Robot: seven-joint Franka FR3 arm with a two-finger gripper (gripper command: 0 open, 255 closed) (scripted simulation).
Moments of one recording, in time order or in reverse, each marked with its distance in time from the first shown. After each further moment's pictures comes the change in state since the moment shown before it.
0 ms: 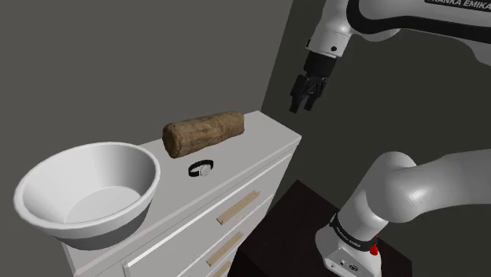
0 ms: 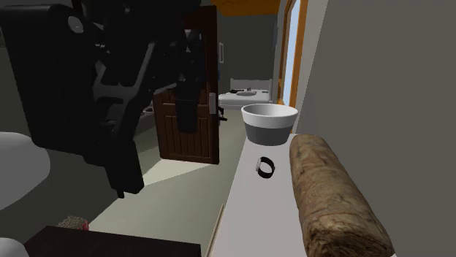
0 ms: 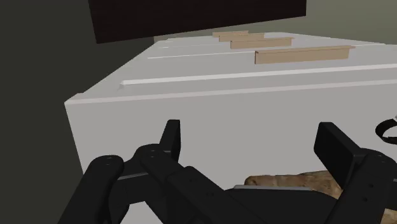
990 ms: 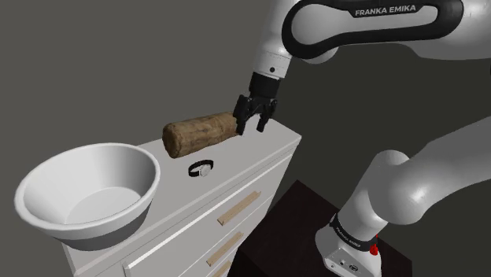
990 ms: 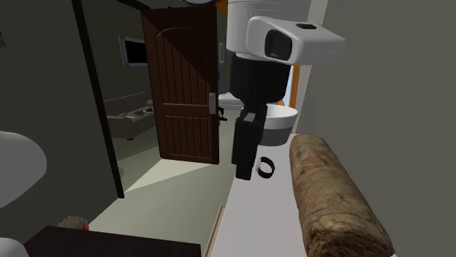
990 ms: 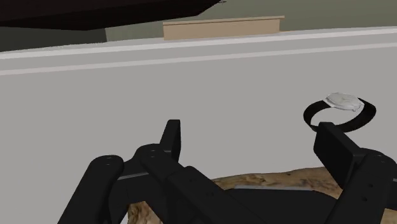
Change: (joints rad) arm 0.098 0.319 0.171 0.035 0.189 0.283 0.165
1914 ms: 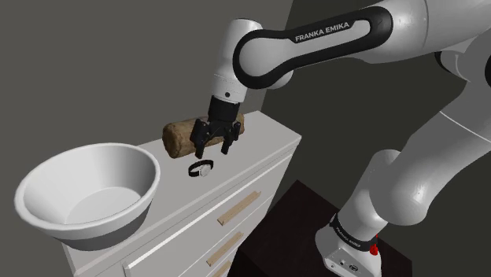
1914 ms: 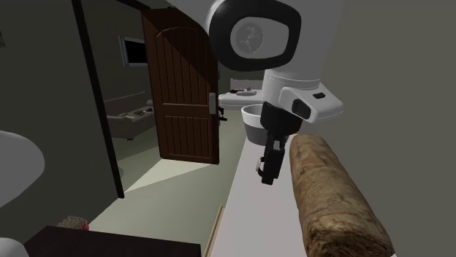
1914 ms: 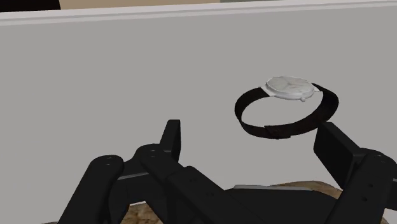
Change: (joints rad) arm 0.057 0.294 0.105 0.084 0.071 0.230 0.087
